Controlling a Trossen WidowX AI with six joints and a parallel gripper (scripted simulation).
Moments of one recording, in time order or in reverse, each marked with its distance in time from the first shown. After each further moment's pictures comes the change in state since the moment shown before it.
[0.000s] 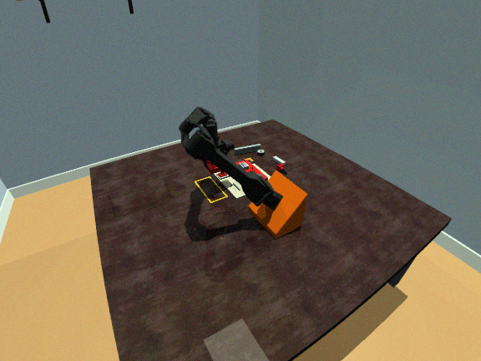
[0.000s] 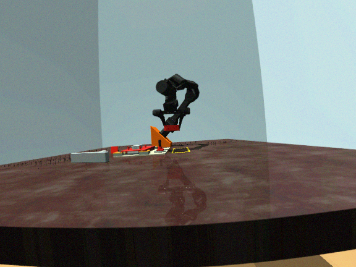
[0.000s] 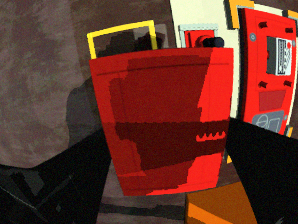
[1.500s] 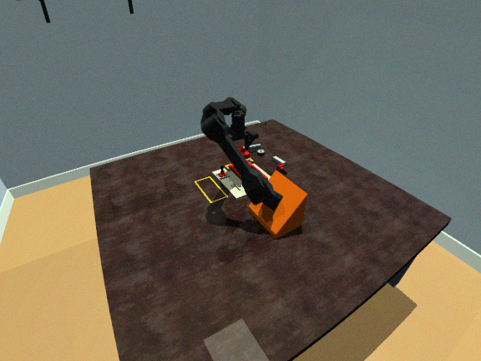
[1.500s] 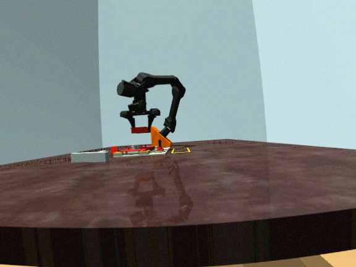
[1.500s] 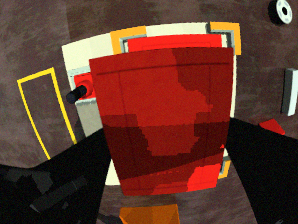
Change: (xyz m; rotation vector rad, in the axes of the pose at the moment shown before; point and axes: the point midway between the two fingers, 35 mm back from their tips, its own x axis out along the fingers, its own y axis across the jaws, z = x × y) arm 0.003 -0.148 0.039 -0.016 0.000 0.003
